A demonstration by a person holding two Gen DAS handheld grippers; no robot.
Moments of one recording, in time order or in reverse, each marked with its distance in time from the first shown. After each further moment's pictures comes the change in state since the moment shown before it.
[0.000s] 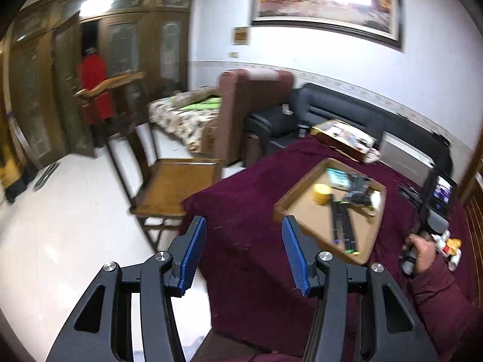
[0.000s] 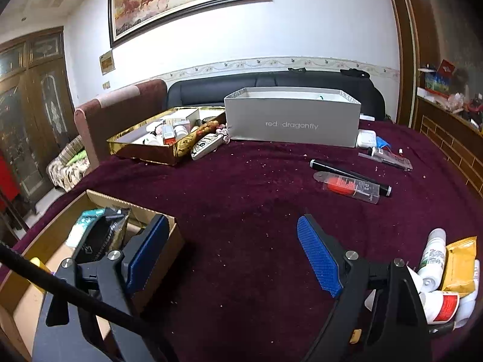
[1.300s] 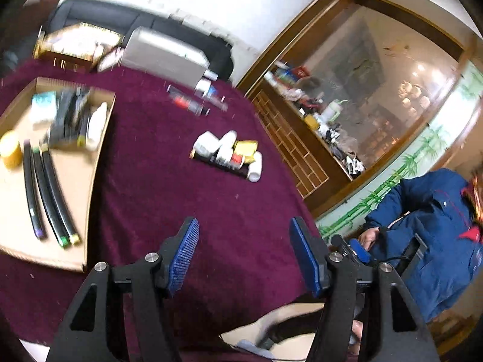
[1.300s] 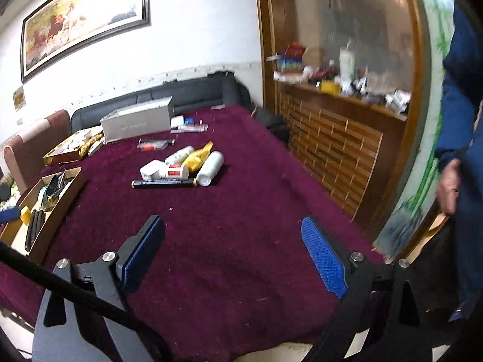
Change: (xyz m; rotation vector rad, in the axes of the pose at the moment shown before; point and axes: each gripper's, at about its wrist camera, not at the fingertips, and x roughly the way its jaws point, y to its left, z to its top) left arm 0.071 -0.196 -0.004 0.292 0.433 -1.154; right arm -0.341 -0.108 -0.126 0.210 -0.047 -0.505
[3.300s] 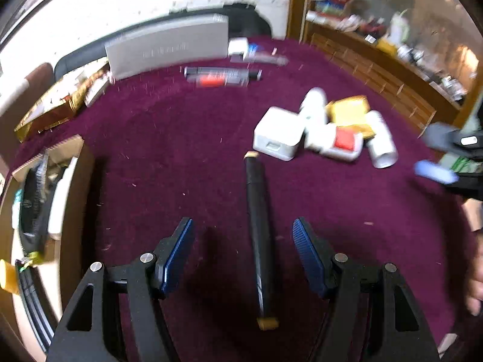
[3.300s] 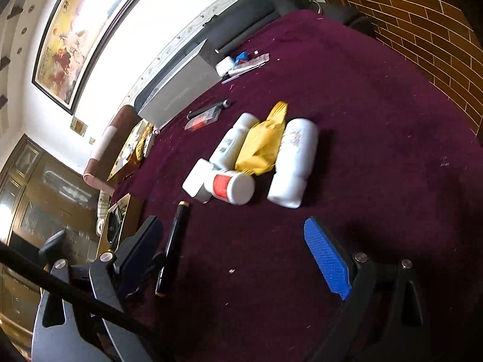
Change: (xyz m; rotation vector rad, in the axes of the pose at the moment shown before) left arm 0.224 0.033 0.036 0.302 0.221 0.516; right arm 0.228 -0.016 0.049 0.332 0.438 0.586
